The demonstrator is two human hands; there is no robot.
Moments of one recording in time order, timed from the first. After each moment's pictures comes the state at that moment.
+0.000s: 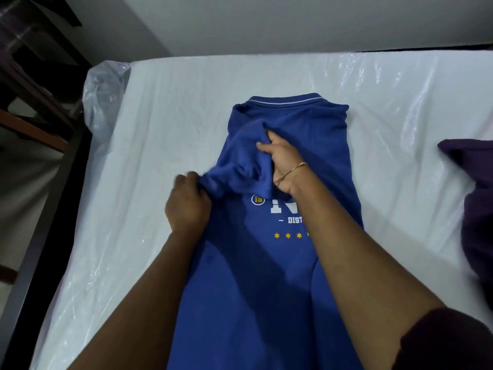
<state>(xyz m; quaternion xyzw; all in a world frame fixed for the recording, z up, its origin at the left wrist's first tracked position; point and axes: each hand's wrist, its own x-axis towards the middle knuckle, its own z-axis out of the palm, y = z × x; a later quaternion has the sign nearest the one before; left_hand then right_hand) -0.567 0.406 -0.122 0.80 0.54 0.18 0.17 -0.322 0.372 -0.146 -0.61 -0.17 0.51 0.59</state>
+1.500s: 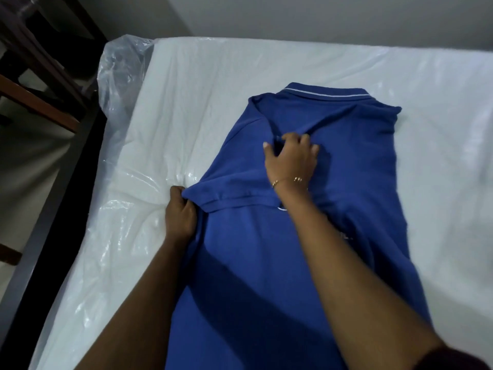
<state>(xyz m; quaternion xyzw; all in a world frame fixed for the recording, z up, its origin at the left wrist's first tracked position) -0.627 0.446 -0.187 0.61 0.59 0.26 0.45 -0.369 0.424 -0.201 -0.92 -0.25 0.07 0.30</state>
